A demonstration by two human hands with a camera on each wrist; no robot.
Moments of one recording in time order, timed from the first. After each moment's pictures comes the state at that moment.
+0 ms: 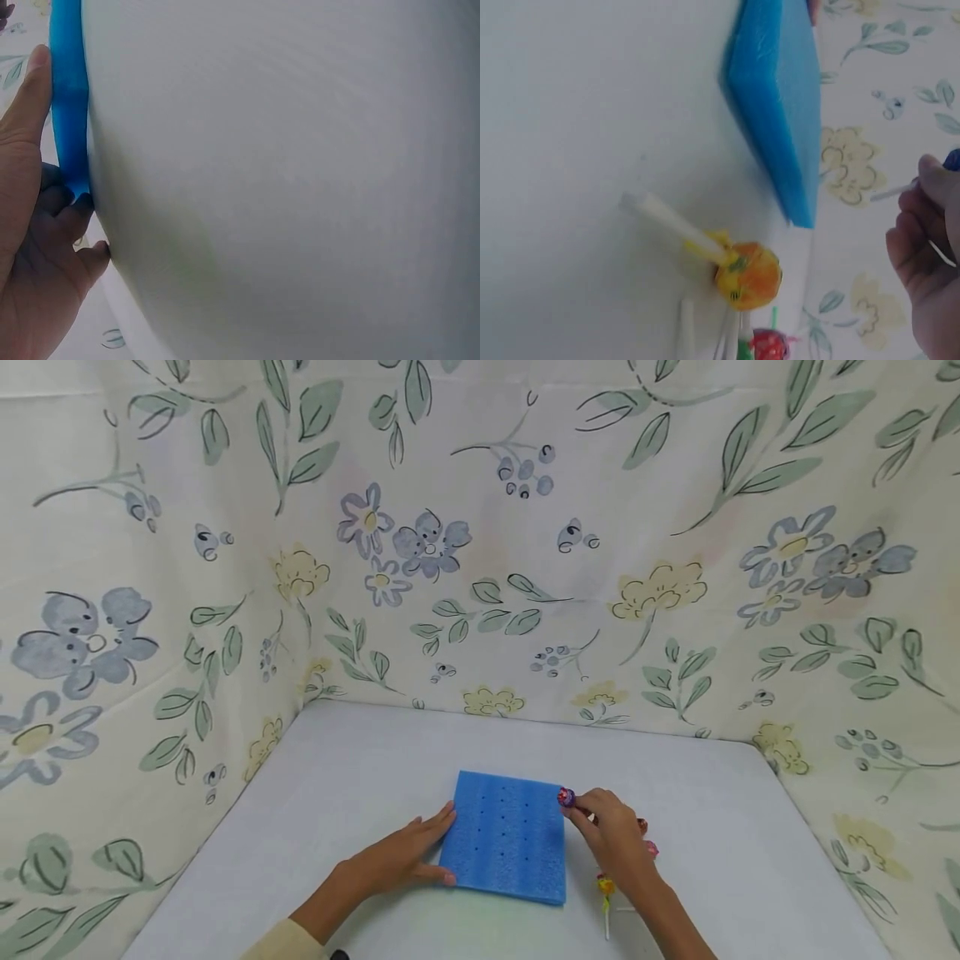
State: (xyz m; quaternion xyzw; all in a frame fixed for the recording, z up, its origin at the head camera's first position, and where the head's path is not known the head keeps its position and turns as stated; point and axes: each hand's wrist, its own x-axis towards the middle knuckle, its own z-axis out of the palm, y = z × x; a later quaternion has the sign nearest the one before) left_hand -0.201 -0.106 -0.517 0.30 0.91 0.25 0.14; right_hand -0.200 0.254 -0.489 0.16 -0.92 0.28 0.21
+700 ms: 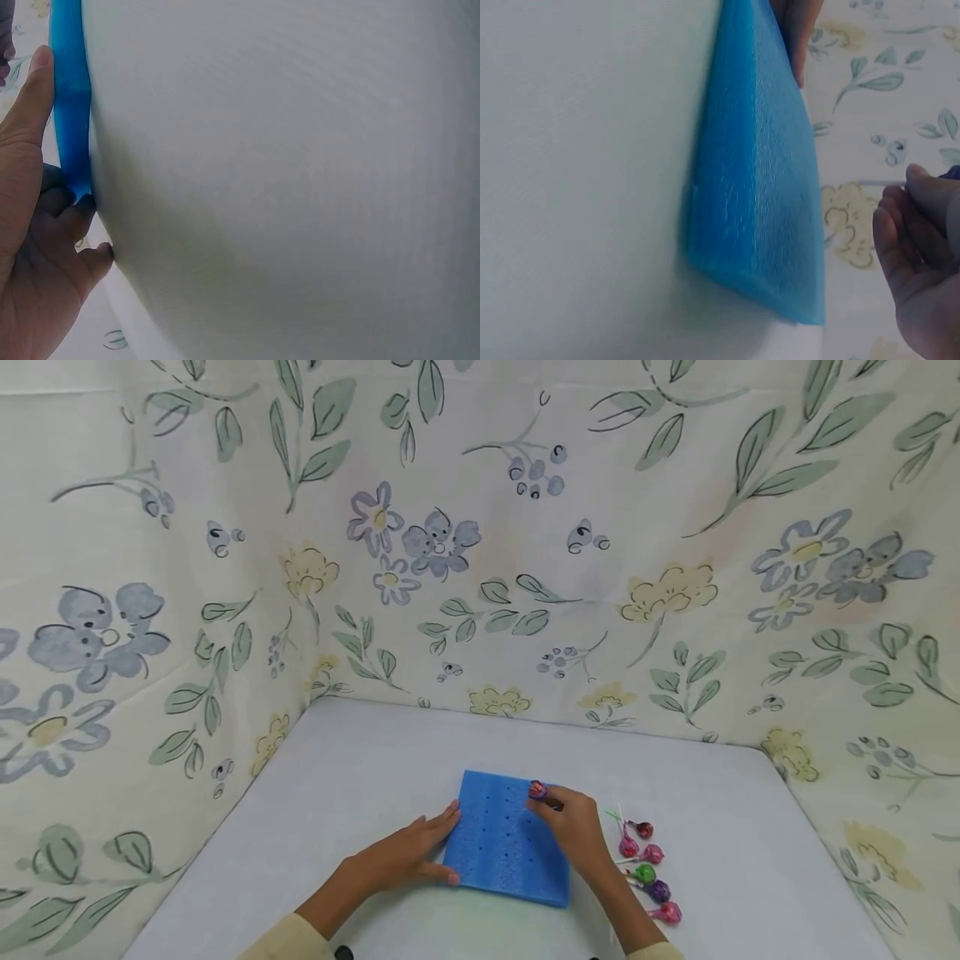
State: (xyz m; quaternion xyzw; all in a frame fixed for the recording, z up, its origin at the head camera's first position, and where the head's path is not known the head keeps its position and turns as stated) left_hand -0.203 -0.105 -0.521 0.29 0.92 0.23 0.15; right_hand -0.222 0.197 -0.492 0.08 -0.89 0.45 0.07
